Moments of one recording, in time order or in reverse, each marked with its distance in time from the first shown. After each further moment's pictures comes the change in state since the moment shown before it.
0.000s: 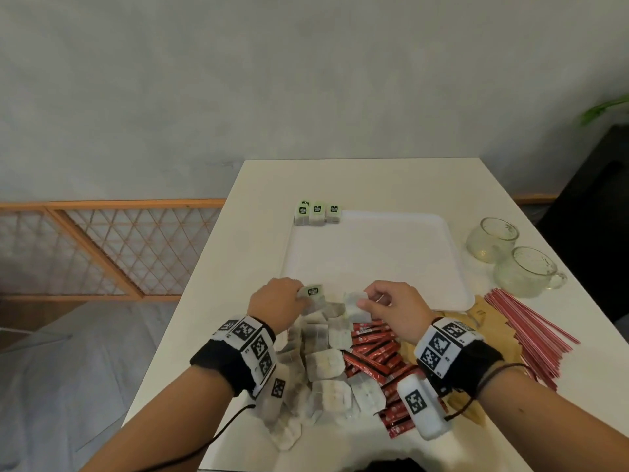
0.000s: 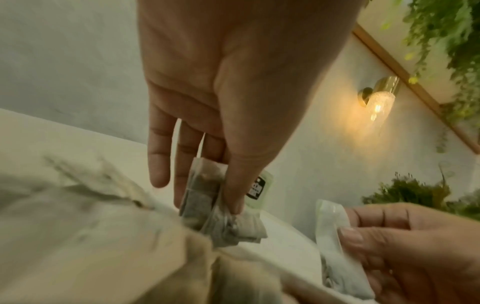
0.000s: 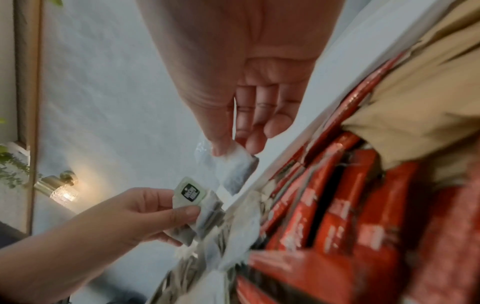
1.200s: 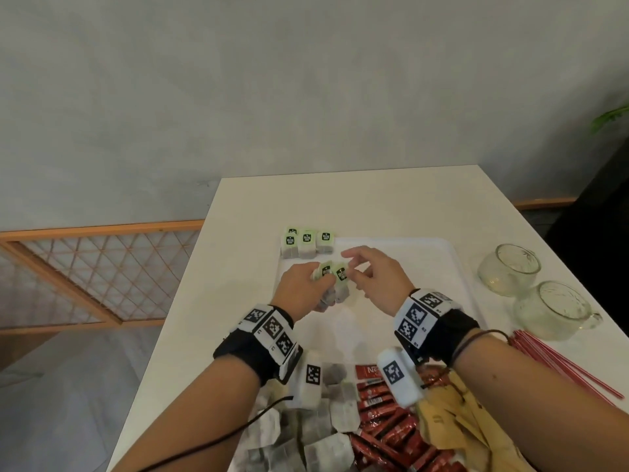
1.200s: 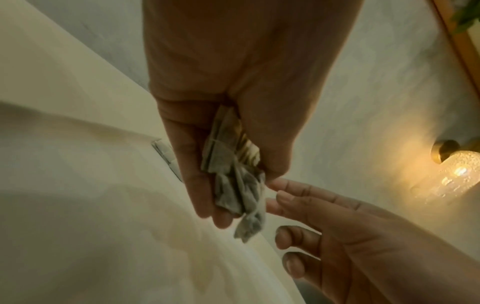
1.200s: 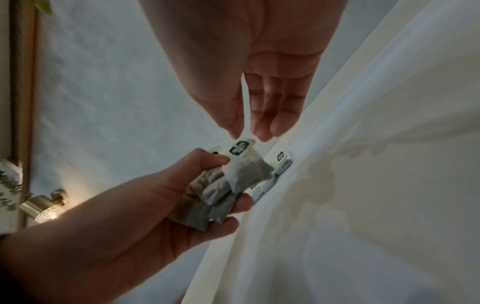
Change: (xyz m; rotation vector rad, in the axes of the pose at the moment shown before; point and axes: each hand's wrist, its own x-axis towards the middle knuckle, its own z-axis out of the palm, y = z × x) left_hand 0.121 0.033 -0.020 -0.803 -0.011 -0.008; right_hand 0.135 -0.016 -0.016 0.069 0.106 -0.002
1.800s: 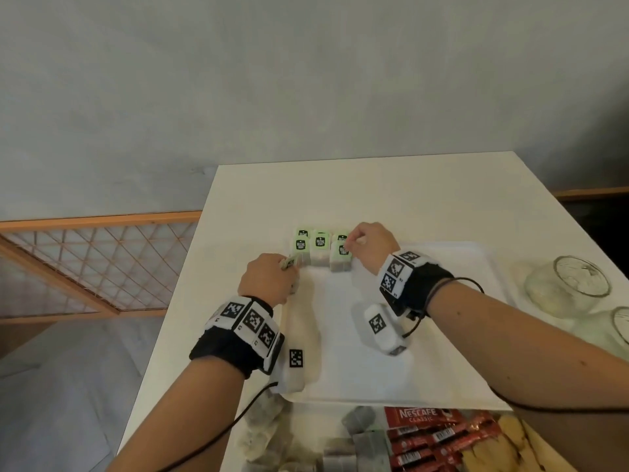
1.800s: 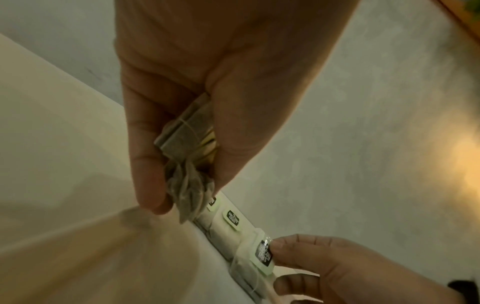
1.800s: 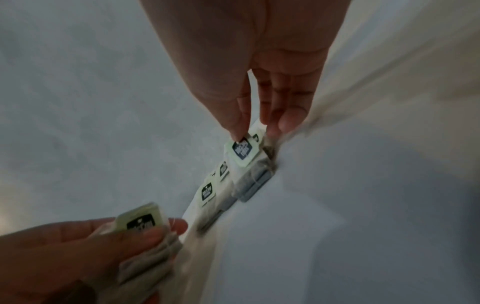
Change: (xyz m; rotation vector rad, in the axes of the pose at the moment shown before) left_hand 0.077 -0.038 -0.064 0.278 0.116 -0.204; right_hand 0.124 0.012 0.034 -0.194 0.013 0.209
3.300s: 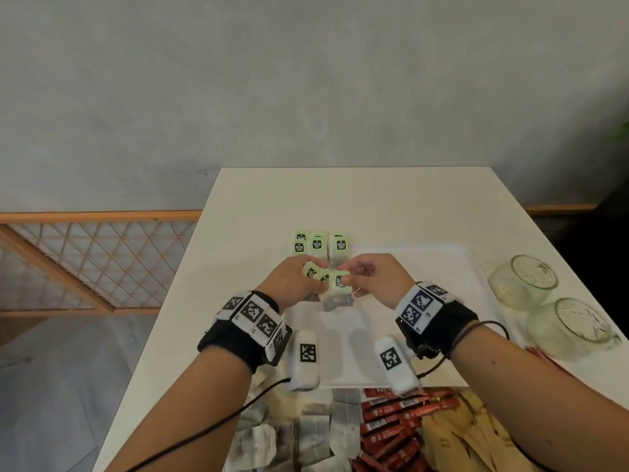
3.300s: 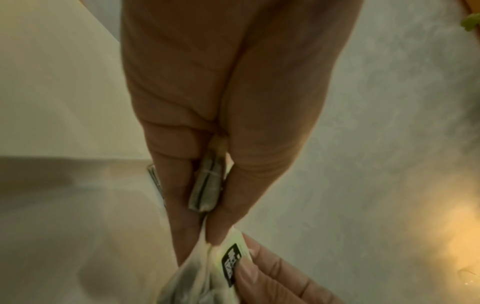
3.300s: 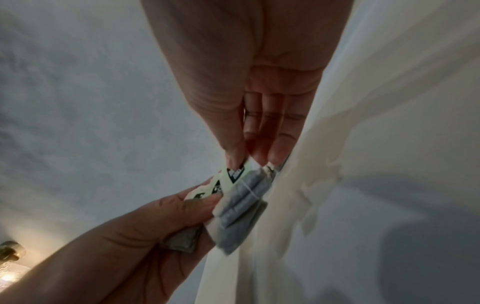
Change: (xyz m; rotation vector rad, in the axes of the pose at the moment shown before) left_hand -0.055 0.030 0.029 -0.395 -0.276 0.101; right_hand -0.089 0.023 -0.028 0.436 -0.228 -0.066
